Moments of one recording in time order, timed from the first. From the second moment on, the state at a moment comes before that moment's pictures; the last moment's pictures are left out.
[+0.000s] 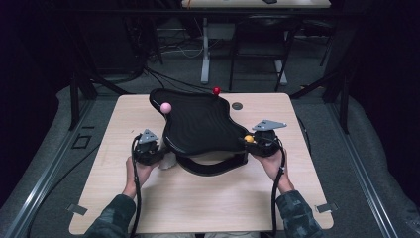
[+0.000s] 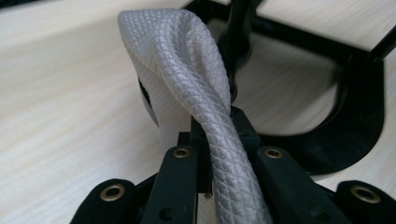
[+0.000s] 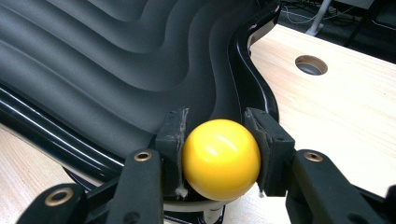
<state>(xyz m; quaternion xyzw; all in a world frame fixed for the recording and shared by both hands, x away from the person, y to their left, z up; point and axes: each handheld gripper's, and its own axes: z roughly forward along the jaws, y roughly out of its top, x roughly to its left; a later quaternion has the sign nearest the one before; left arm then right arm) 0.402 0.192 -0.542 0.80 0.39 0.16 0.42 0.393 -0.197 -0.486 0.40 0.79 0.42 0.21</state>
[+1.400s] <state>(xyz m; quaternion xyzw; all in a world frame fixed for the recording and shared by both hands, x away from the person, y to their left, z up) 0.392 0.185 -0.536 0.79 0.39 0.16 0.44 0.392 -0.196 -0.486 0.40 0.79 0.41 0.22</state>
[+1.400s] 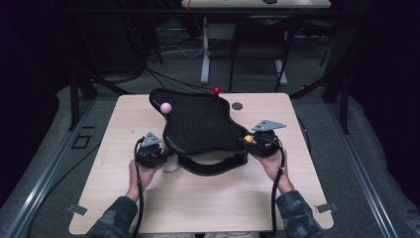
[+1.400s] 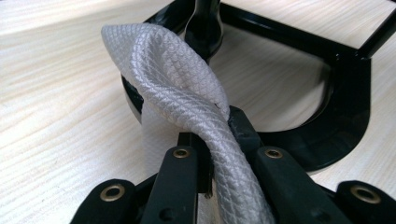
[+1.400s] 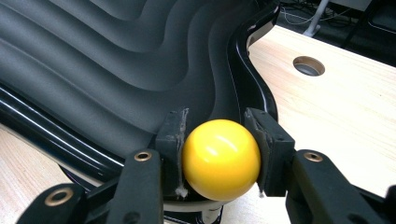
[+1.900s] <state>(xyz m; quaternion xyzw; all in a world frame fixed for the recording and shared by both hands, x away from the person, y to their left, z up) 0.390 0.189 -0.489 0.77 0.36 0.20 0.48 0.392 -0.195 -0.486 0.39 0.79 0.41 0.22</state>
